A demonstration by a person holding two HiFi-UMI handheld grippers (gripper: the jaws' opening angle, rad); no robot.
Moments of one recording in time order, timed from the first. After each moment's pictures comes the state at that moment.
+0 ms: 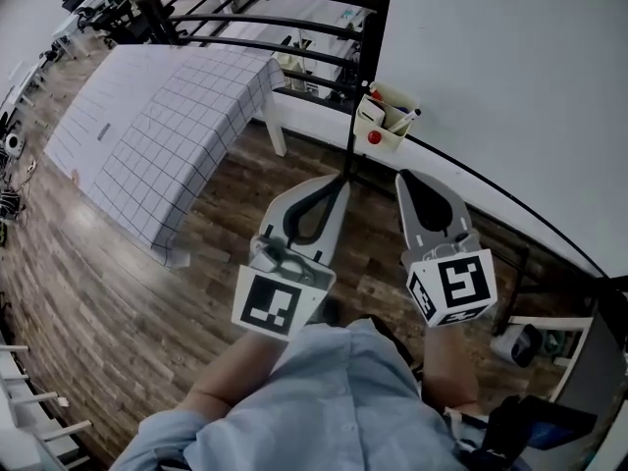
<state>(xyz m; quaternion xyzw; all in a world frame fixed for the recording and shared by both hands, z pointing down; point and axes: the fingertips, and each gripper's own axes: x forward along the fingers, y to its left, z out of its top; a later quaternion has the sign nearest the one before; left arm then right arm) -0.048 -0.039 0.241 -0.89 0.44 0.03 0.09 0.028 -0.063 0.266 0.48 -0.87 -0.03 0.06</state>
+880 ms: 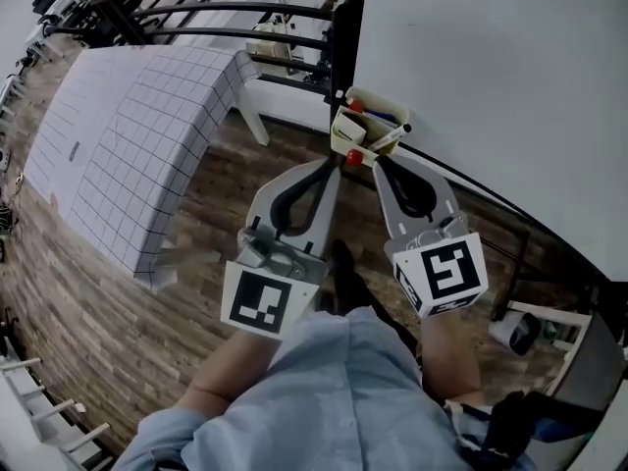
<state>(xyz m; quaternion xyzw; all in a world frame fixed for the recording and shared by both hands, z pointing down) -0.016 -0.158 0.262 -0.90 0.43 0.02 0.06 0.039 -0.177 0.299 0.46 -0.88 -0.01 0.10</state>
